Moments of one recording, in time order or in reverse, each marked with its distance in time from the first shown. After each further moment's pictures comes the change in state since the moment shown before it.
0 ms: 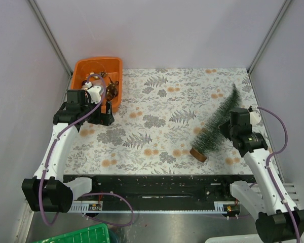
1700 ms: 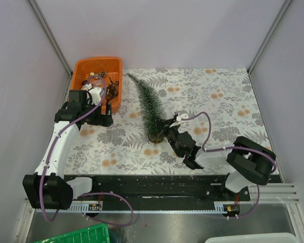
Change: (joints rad) left arm 0.000 0.029 -0.003 -0.031 -0.054 -0.012; right arm 0.839 0.662 -0.290 1.877 0.241 -0.631
